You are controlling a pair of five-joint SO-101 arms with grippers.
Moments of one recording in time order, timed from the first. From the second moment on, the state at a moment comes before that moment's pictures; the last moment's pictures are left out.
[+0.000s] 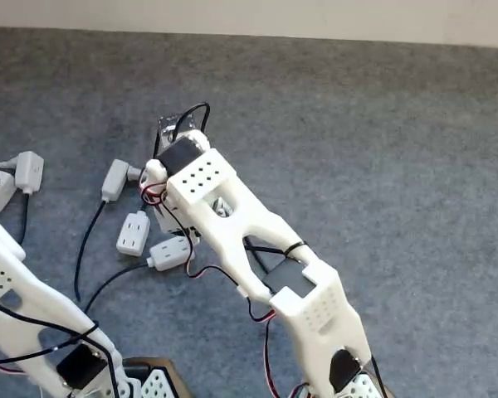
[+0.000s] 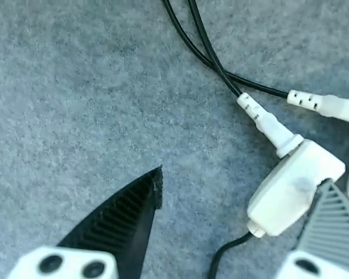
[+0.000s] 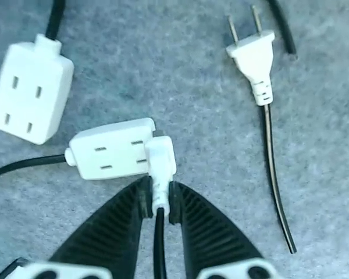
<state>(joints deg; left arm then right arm) -52.6 53.0 -60.7 76.4 -28.5 -47.7 30.2 -32.8 98.3 -28.1</state>
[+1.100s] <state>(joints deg) -52.6 53.1 -60.9 76.9 -28.5 -52.5 24.9 -31.2 98.3 -26.7</state>
